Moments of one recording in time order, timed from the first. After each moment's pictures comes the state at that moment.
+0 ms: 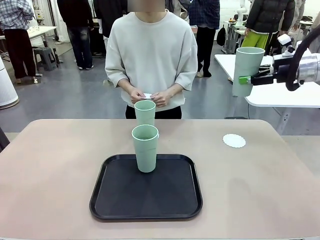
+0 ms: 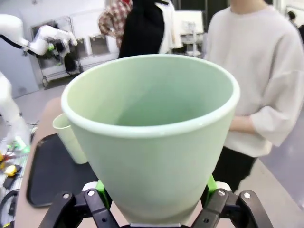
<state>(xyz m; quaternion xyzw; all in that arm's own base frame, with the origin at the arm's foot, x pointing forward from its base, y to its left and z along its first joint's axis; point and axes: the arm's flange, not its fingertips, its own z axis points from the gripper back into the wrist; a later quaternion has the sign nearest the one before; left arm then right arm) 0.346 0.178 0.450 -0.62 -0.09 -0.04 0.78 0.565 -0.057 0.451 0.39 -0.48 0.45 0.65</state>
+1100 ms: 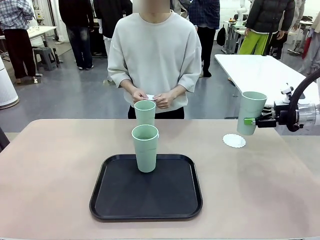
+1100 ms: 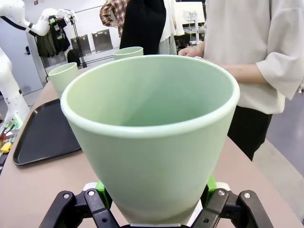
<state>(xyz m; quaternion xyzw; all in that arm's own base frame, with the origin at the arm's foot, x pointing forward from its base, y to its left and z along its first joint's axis) 0.346 0.178 0.450 -0.62 -0.09 -0.04 0.78 0.550 -0.096 0.309 0.39 -0.47 0.44 0.66</state>
